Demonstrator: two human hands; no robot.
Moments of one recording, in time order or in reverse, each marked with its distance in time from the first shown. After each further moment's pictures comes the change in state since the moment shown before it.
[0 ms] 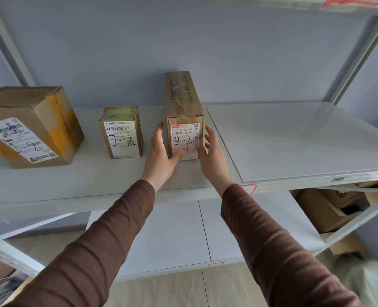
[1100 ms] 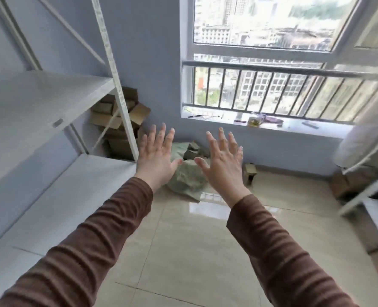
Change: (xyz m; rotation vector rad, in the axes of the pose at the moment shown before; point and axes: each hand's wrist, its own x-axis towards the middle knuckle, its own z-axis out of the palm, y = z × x) left_hand -0.392 0.296 0.281 0.436 -0.877 1.076; right_hand -0.544 0.059 -0.352 -0.919 0.757 0.865
